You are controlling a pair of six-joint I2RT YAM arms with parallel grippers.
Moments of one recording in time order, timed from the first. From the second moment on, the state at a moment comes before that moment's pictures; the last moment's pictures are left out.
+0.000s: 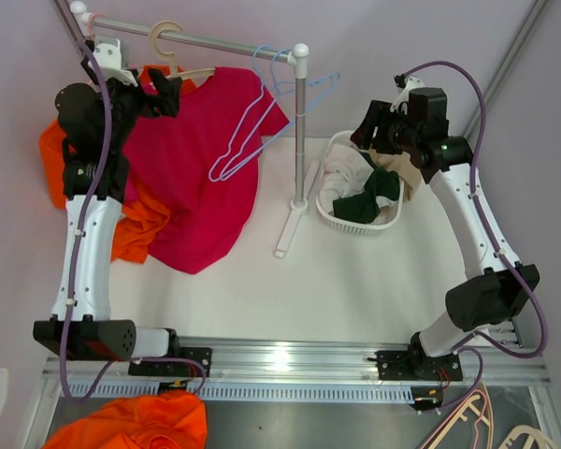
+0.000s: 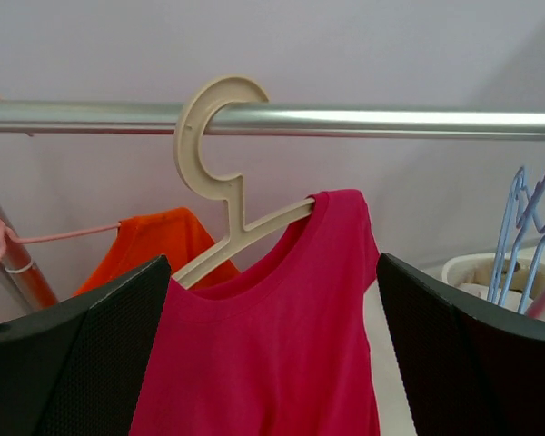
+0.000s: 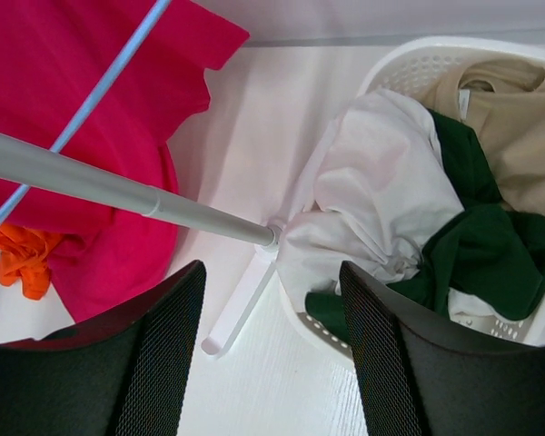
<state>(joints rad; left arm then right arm) -0.02 1.33 1.68 -0.16 0.21 -0.01 0.23 1.59 1.75 -0.63 -0.20 0.33</state>
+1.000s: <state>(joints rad) 0.10 1.80 2.16 -0.27 0.42 -0.04 0.17 1.73 1.92 -0.65 -0.28 0.31</state>
